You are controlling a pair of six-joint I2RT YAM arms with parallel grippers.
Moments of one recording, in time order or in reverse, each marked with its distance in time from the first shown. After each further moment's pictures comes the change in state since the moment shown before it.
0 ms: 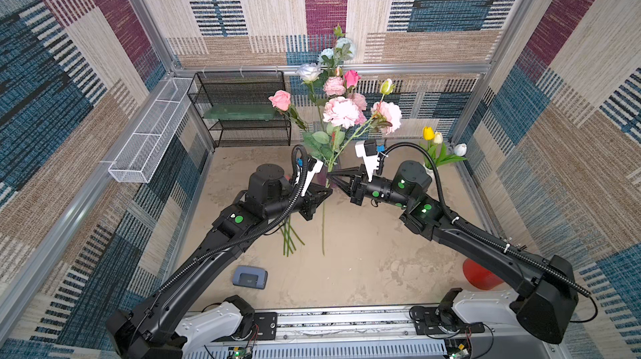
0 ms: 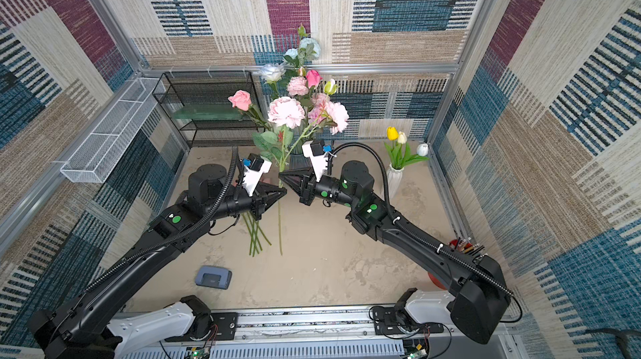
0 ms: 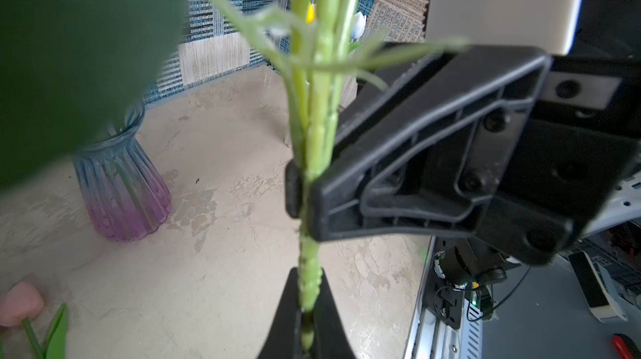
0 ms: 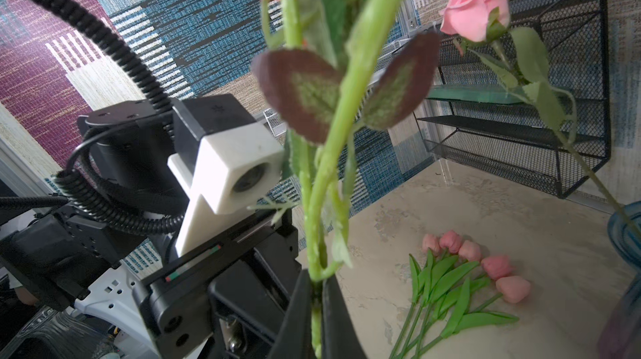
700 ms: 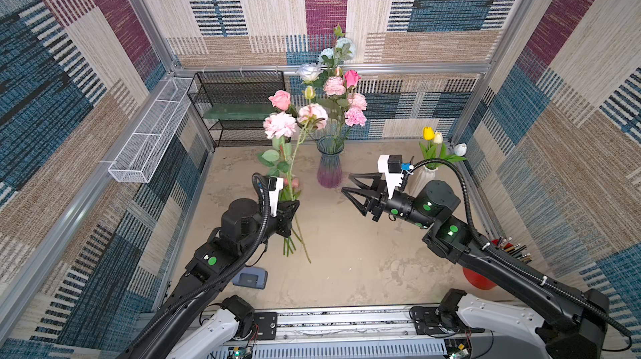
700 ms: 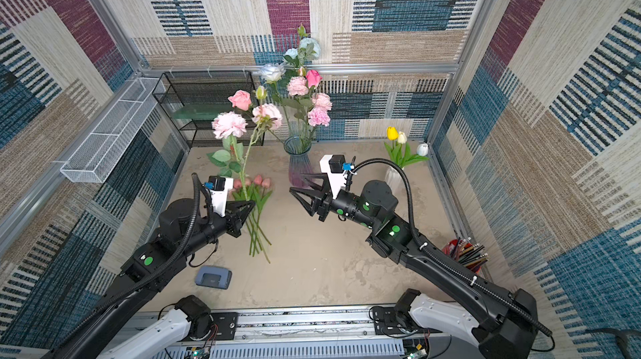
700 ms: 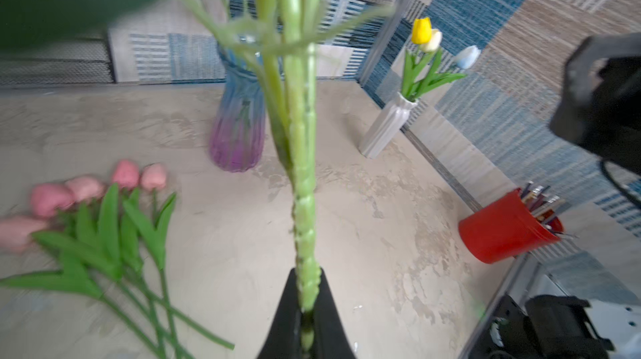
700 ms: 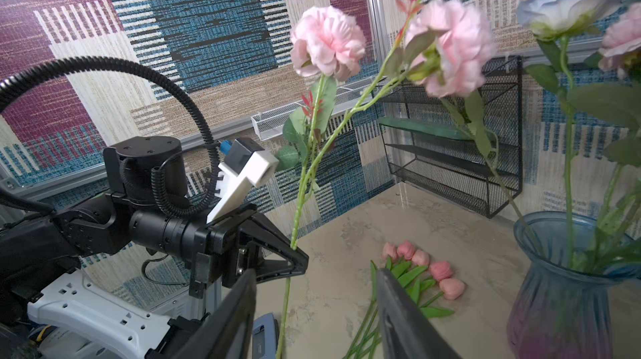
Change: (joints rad) left arm 0.045 -0.417 -0.318 -0.055 -0.364 -0.222; right arm 0.048 -0.280 -0.158 -0.077 0.175 -0.182
